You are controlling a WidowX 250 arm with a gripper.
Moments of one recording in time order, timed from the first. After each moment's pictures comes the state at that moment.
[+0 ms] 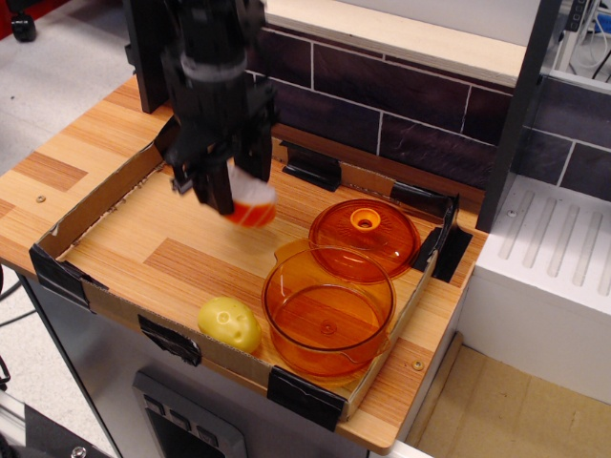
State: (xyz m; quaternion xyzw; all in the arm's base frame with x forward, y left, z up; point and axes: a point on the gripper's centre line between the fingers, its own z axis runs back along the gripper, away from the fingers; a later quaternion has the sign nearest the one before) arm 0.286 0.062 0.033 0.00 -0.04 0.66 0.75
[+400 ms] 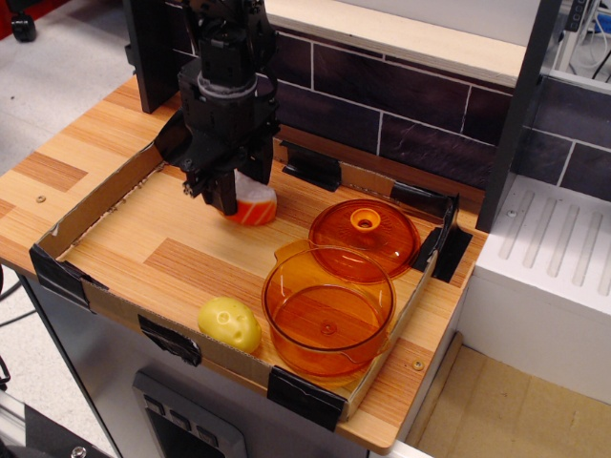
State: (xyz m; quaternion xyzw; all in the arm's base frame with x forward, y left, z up) arm 0.308 0.083 0.014 0.02 -0.06 0.67 0.74
